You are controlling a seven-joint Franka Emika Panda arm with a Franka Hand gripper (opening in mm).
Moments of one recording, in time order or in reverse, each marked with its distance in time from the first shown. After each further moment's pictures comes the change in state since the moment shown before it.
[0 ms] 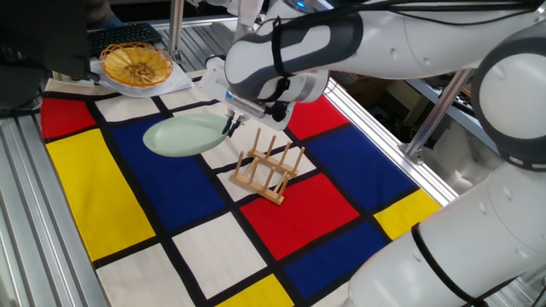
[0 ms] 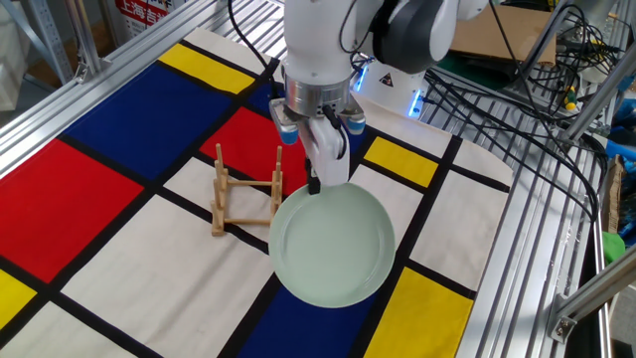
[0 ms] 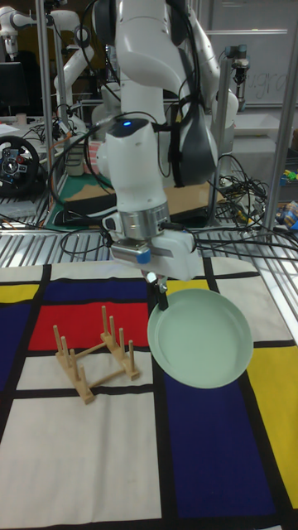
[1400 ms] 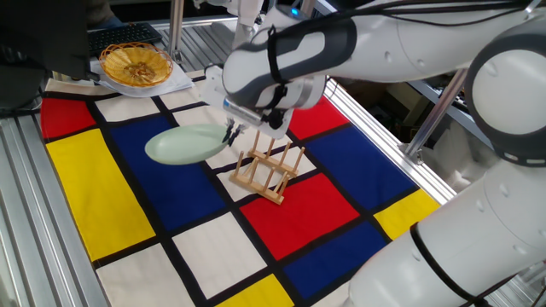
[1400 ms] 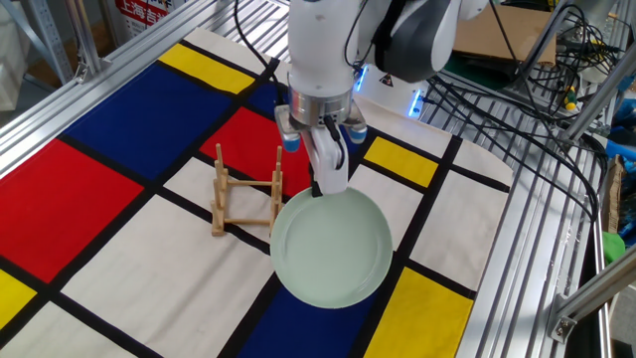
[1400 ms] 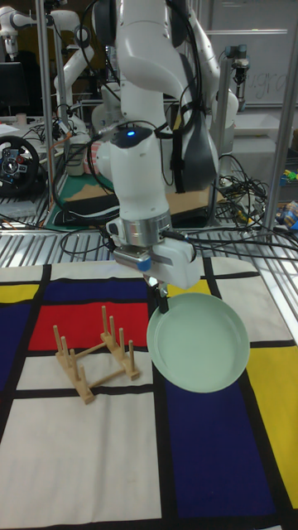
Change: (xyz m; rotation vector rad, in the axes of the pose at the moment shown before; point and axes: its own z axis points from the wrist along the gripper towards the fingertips) arm 0.011 -0.010 0.021 0.034 0.013 0.059
